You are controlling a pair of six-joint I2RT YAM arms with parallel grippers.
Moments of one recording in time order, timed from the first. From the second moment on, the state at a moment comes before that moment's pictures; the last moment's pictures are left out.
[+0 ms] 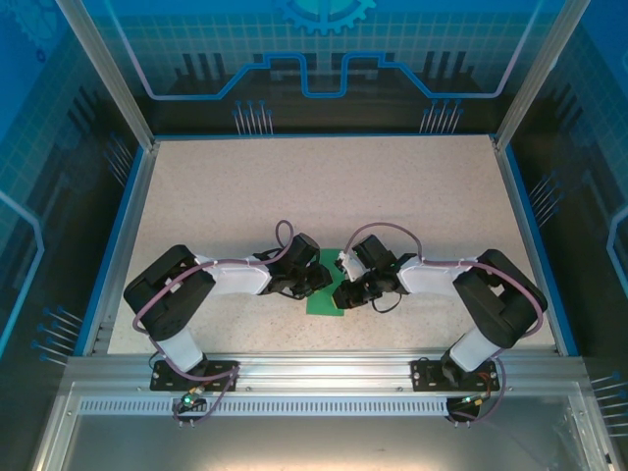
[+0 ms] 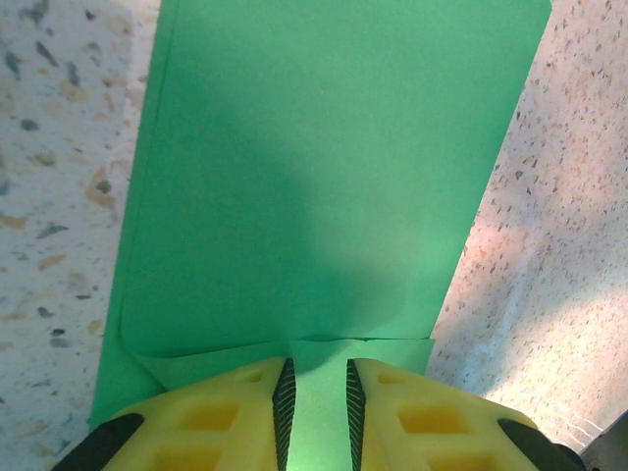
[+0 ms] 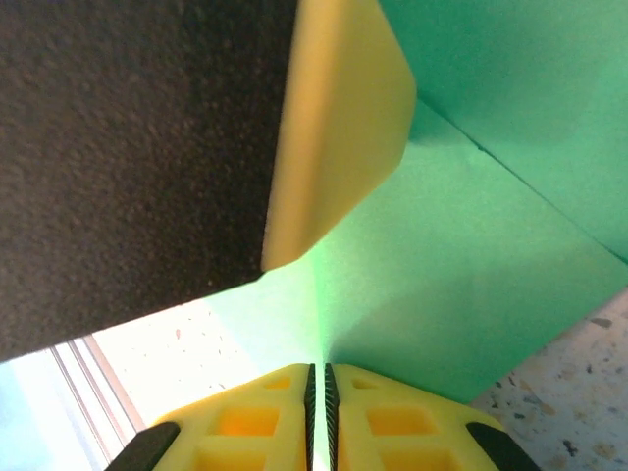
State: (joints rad) left arm -0.76 1.70 0.77 -0.03 0.21 -1.18; right arm 0.67 1.60 0.66 -0.19 -0.56 0.37
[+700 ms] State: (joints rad) left arm -0.76 1.70 0.77 -0.03 0.21 -1.18; right arm 0.67 1.59 0.63 -0.19 -0.57 0.36
